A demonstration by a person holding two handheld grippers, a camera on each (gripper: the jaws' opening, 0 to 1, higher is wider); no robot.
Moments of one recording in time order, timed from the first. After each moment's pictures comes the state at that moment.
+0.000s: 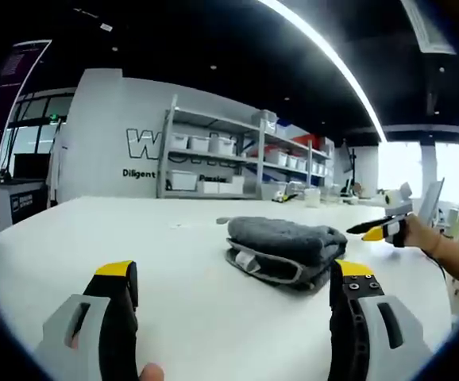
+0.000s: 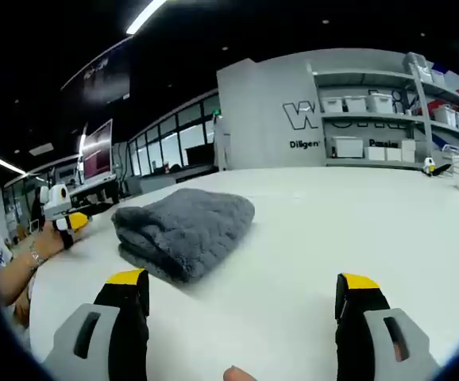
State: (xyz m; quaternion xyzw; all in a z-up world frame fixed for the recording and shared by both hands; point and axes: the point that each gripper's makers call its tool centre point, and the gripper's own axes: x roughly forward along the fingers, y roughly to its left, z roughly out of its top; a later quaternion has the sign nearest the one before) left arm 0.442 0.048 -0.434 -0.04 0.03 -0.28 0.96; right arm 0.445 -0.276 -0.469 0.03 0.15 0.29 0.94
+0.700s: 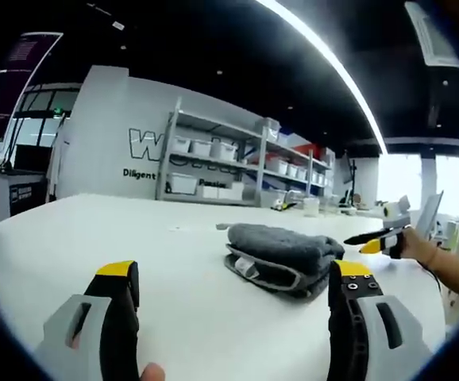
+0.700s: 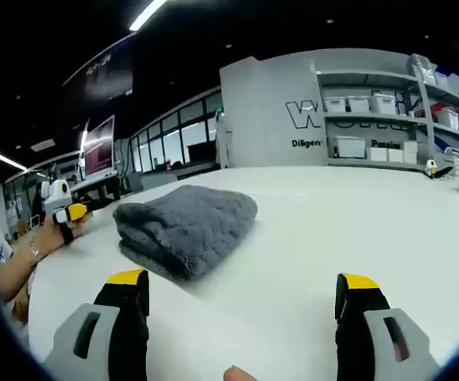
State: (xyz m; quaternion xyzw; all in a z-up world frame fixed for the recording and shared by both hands) left arm 0.446 0.052 -0.430 -0.06 0.02 -0.28 0.96; right arm 0.456 -0.278 -0.466 0.02 0.15 0.30 0.94
